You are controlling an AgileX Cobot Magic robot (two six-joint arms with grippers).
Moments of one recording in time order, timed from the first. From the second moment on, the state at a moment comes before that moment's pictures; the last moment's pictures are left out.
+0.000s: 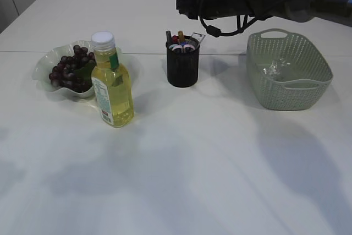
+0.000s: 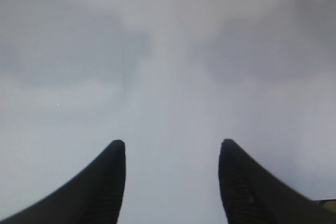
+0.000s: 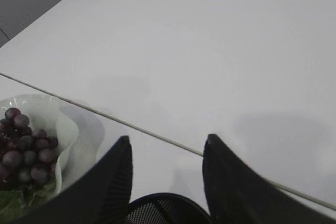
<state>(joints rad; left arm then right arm) -0.07 1.24 -0.76 -0.14 0.88 -0.07 0.26 2.39 -2.09 0.97 0.35 -0.85</state>
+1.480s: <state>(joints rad) -0.07 1.24 -0.76 -0.15 0.83 -0.07 0.26 1.55 -1.55 -0.03 1.22 0.04</state>
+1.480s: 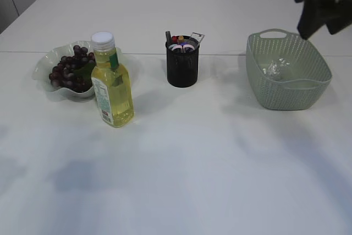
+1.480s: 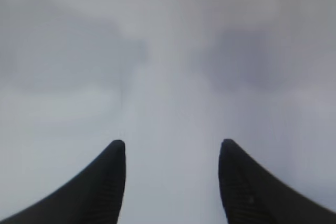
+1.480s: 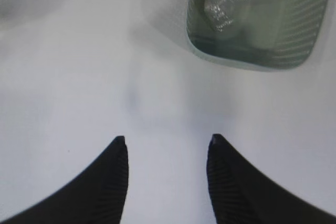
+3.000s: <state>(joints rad) -0.07 0.17 -0.66 -0.11 1.25 -0.07 0.26 0.11 -0.83 -0.02 1.27 0.12</state>
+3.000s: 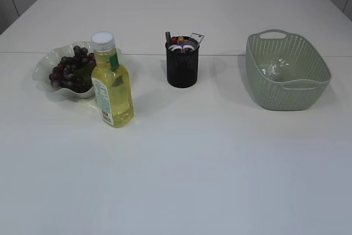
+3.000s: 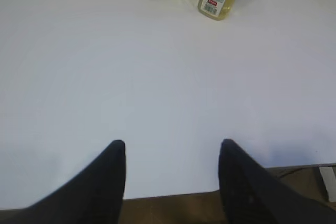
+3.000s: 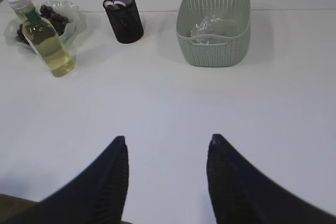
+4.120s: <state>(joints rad) -0.07 0.01 -0.53 -0.08 1.12 -0.03 0.26 -0.02 -0.52 -0.06 1.19 0.06</state>
